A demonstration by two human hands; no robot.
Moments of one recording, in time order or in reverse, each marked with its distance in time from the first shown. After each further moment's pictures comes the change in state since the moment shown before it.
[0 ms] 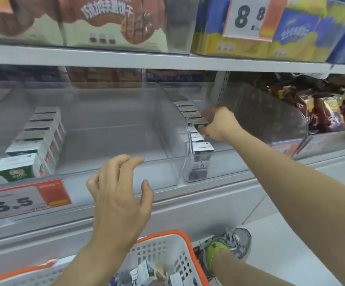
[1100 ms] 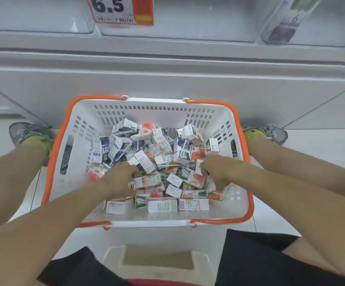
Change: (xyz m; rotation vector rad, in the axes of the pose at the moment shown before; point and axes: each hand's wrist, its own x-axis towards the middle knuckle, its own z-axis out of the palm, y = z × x) left_hand -0.290 -0.140 -0.090 0.222 -1.435 -0.432; right_hand -0.319 0.047 0.203 -0.730 -1.258 -0.435
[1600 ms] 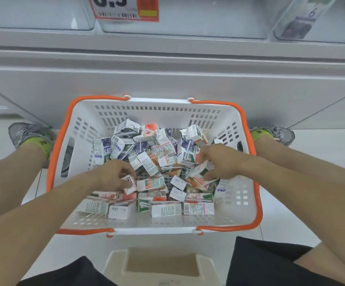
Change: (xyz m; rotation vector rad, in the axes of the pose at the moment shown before) left_hand 0.002 -0.029 -0.029 -0.417 -0.071 0.024; right_hand -0.001 0.005 -0.025 0.337 0.231 -0.070
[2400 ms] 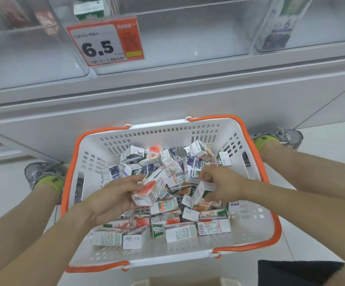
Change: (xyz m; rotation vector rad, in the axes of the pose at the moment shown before) left_hand -0.038 0.050 -0.026 -1.231 -0.121 -0.141; right_hand 0.013 0.007 0.041 0.358 0.107 -0.004
